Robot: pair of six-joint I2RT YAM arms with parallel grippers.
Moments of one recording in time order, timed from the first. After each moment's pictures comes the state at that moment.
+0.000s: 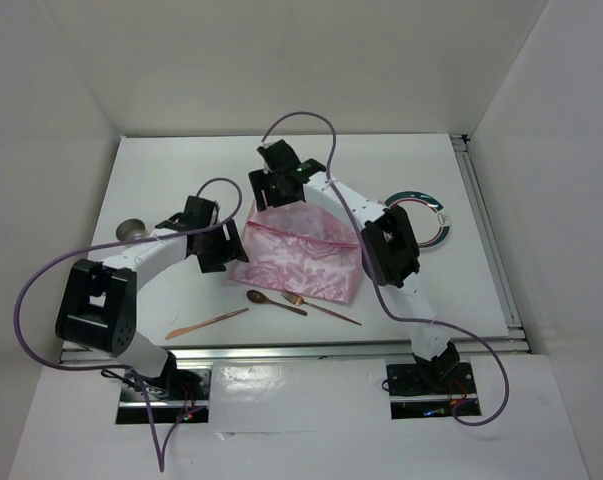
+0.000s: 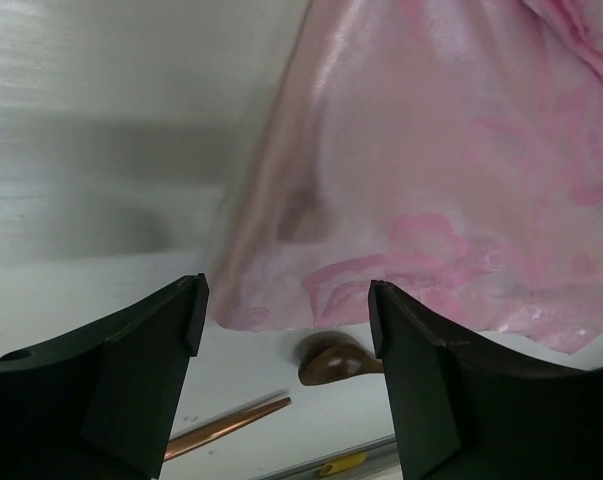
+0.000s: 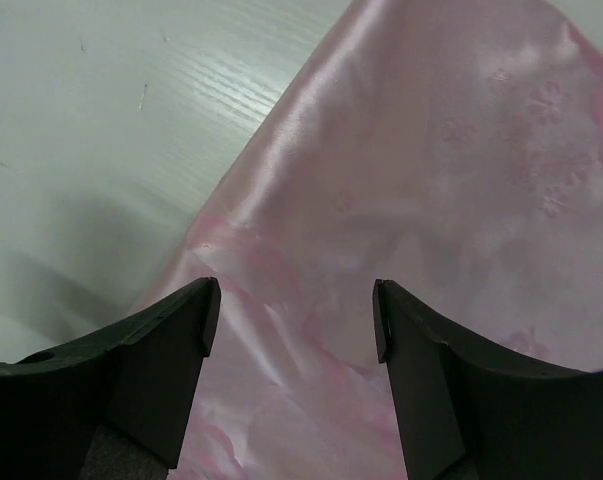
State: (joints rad) left arm -0.22 1.53 0.90 -0.45 0.19 -0.59; right arm 0.67 2.31 2.12 -0.63 0.01 0.29
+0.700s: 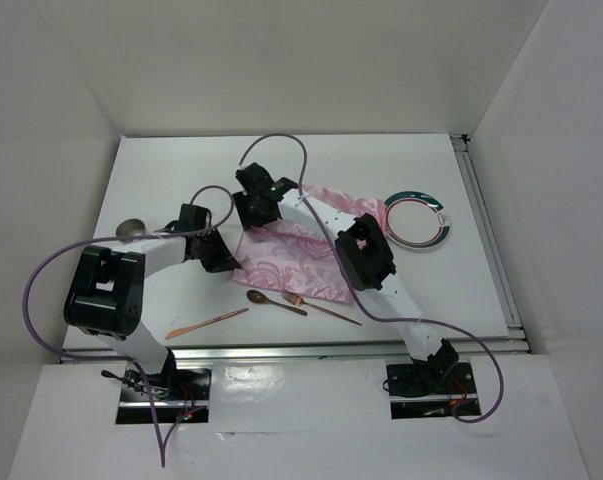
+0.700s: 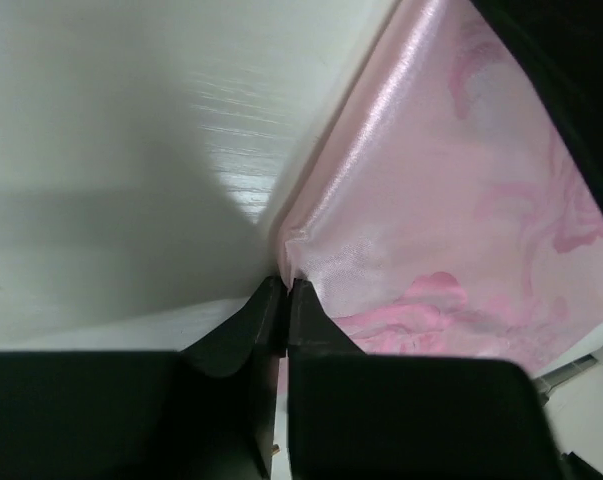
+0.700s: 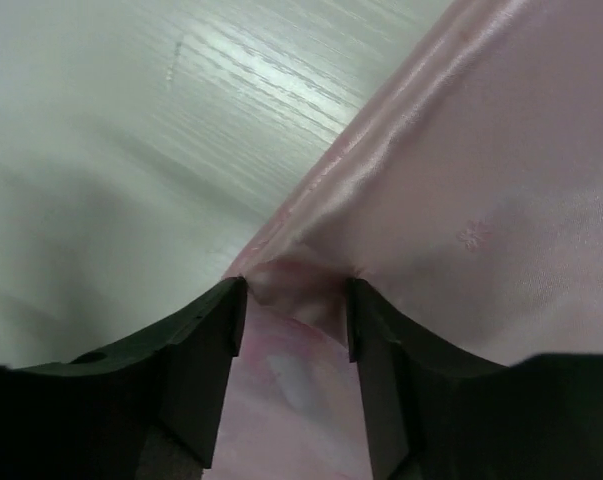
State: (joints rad) left arm -0.15 1.63 0.81 -0.25 0.30 -0.69; right arm 0.77 2.53 2.28 -0.65 0.01 0.33
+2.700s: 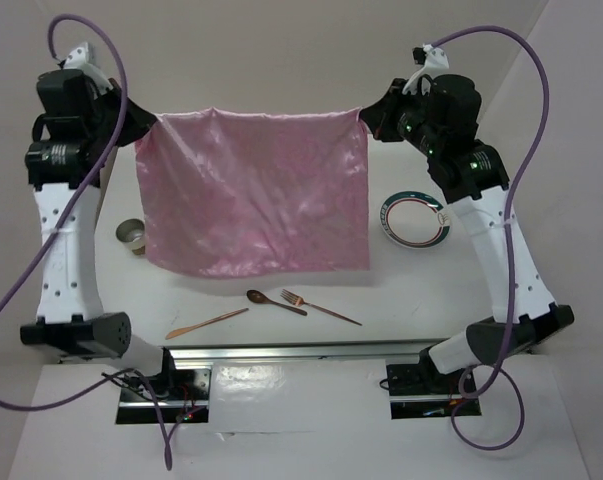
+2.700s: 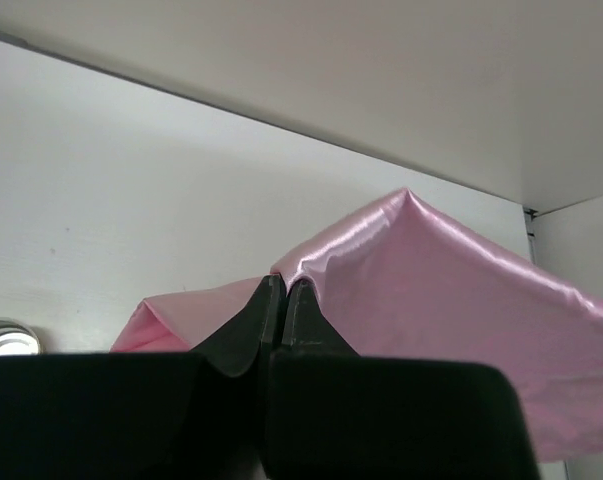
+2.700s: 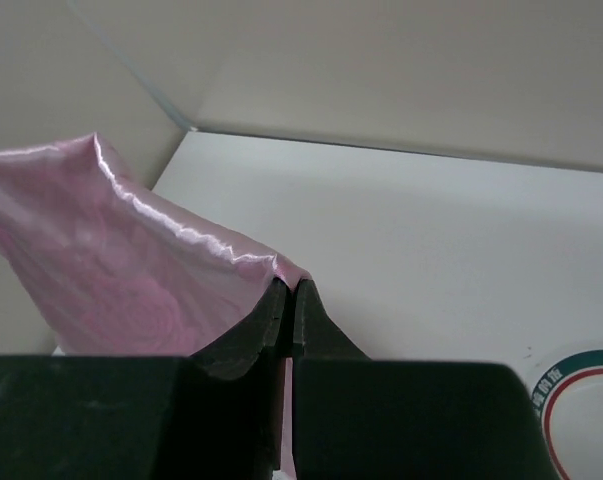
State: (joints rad) left arm 0.10 1.44 2.00 -0.86 0.16 -0.42; right arm 0.36 1.43 1.88 -0.58 -0.10 0.33
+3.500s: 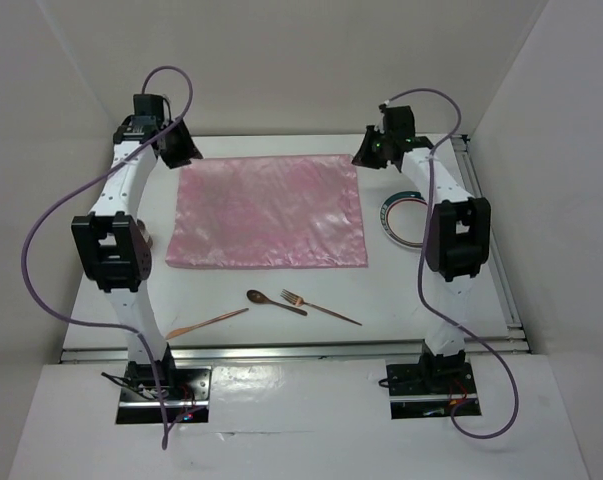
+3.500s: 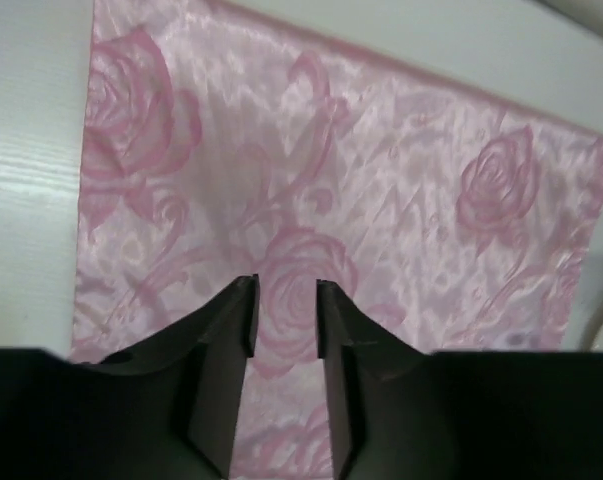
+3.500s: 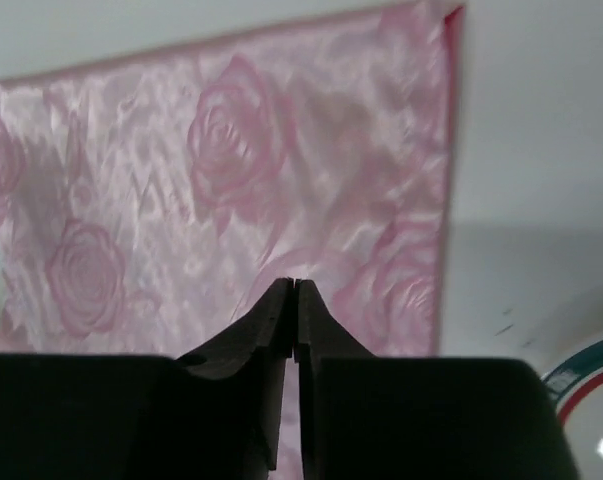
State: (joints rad) left arm 0.07 2.04 2.00 -0.74 0.16 -0.44; right arm 0.14 2.11 1.87 -0.43 -0.25 0.42
